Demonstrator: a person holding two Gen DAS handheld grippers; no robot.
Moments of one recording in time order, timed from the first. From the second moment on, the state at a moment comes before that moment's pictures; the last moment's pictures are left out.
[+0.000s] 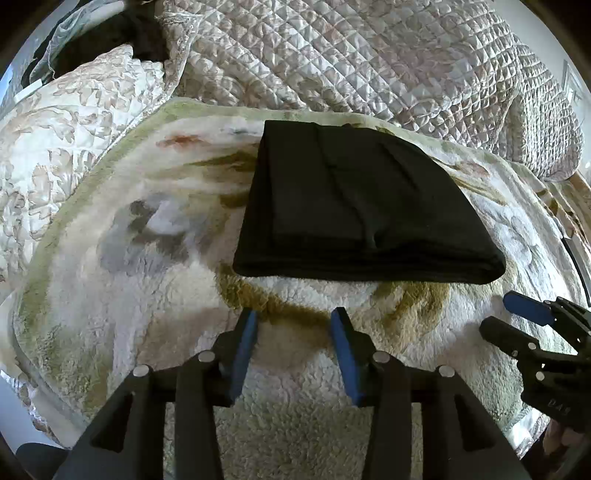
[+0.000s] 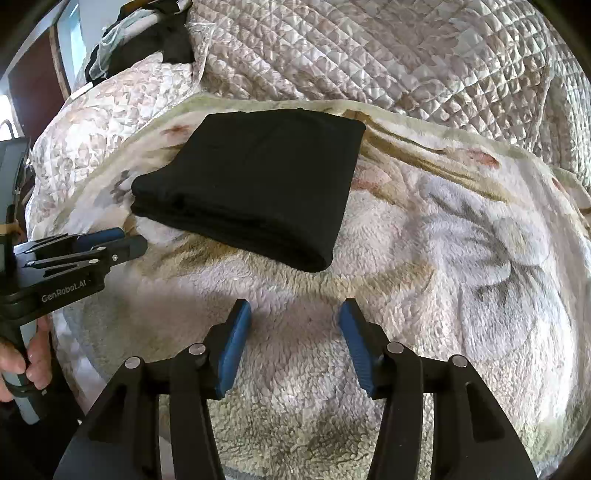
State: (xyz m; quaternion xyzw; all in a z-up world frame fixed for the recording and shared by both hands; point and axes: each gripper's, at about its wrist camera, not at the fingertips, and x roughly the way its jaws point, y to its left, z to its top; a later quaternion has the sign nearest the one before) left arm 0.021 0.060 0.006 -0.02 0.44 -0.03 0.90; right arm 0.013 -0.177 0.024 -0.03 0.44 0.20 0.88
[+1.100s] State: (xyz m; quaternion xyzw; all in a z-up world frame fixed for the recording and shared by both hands) left arm 0.024 0.057 0.005 -0.02 0.44 -0.05 0.90; right arm 0.012 -0.175 0.023 -0.03 0.44 0.20 0.88
